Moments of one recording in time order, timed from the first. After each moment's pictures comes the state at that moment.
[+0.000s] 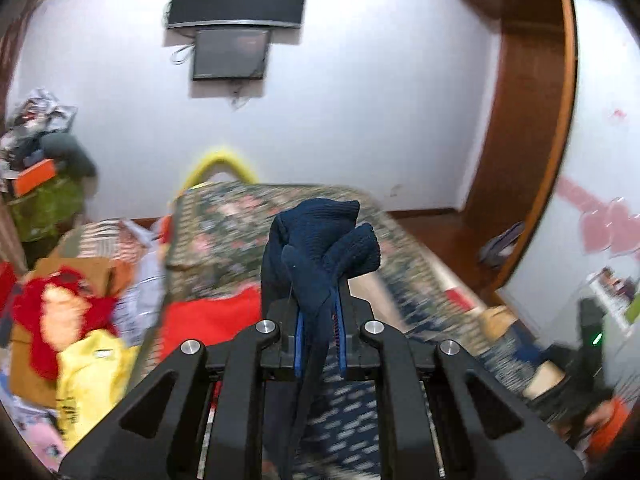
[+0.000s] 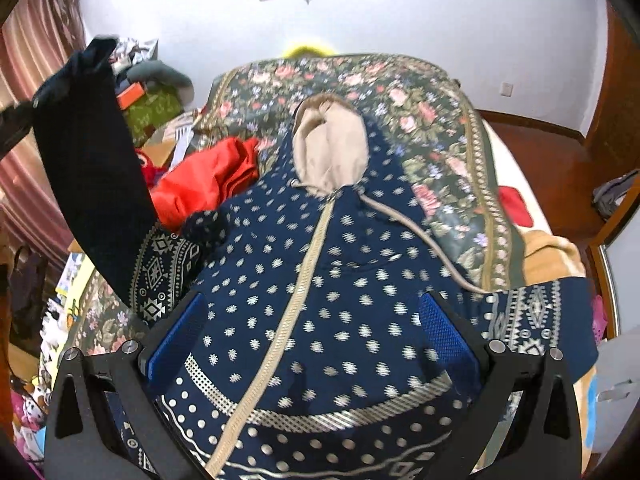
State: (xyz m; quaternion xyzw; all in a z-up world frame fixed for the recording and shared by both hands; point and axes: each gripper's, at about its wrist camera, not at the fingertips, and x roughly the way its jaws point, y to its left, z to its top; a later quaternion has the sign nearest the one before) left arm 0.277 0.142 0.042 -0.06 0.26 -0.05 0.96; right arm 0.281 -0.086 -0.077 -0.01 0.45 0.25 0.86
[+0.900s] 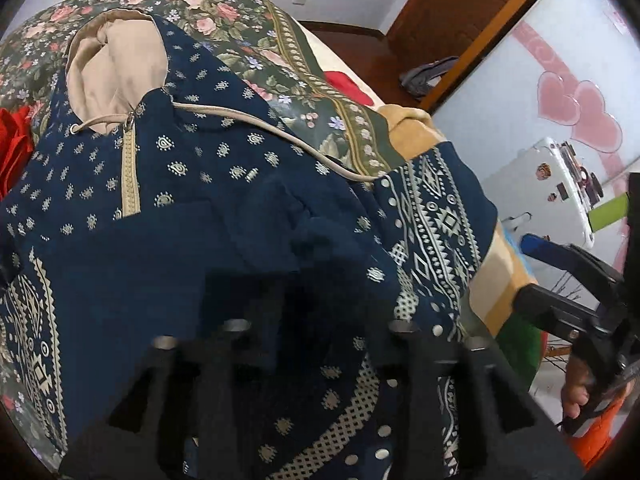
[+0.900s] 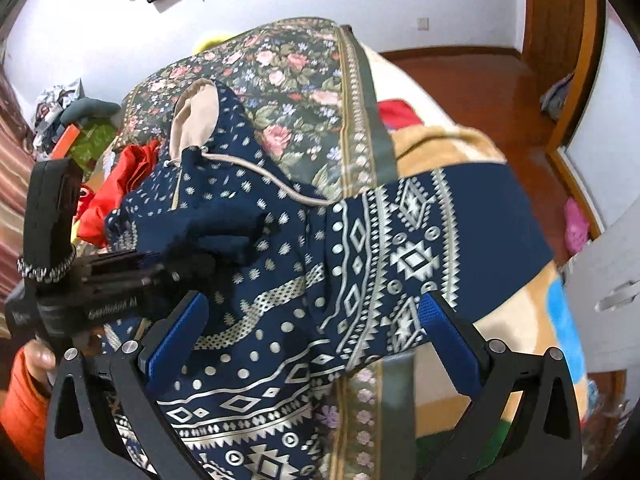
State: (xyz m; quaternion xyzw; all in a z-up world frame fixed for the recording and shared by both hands) left arm 0.342 -0.082 -0.173 -0.07 0.55 -0.20 0.81; right arm 0.282 -0.228 -0.129 0.08 0.52 0.15 0.84
